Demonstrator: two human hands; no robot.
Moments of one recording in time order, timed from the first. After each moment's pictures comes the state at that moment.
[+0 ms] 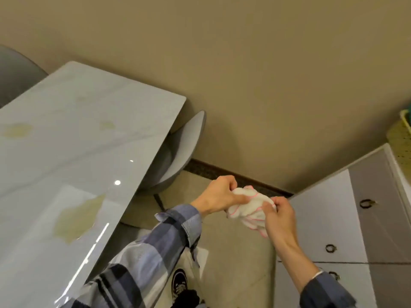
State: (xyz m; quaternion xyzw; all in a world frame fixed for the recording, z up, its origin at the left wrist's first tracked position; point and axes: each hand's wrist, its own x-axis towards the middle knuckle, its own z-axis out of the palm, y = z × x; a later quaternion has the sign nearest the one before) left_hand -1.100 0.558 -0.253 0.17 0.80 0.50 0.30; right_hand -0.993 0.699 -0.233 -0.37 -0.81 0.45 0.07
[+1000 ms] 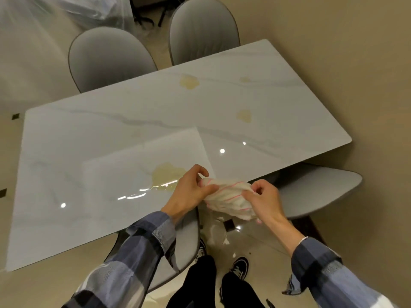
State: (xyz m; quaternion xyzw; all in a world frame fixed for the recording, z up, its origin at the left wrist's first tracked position) left_hand -1.140 0.345 -0.295 -0.37 0.78 0.50 -0.03; right_hand -1.258 0.519 -0.294 0.09 -0.83 0.45 -0.32
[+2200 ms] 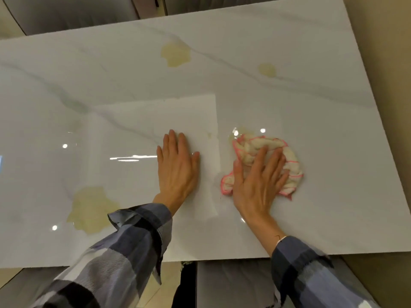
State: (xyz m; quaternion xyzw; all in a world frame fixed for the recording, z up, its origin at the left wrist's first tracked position) left_hand -1.390 0.253 -0.459 -0.54 0.82 0.18 0.00; right_hand -1.517 0.374 -0.480 0.30 -0.93 0.17 -0.13
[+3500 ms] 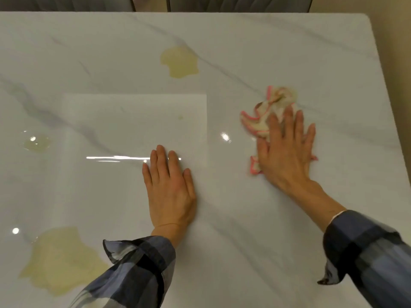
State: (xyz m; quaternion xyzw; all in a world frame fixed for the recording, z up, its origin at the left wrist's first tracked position) left_hand -1.399 0.212 -0.500 -0.59 0.79 0.14 -0.08; right_hand -1.649 0.256 -0.492 0.50 -0.86 -0.01 -0.02
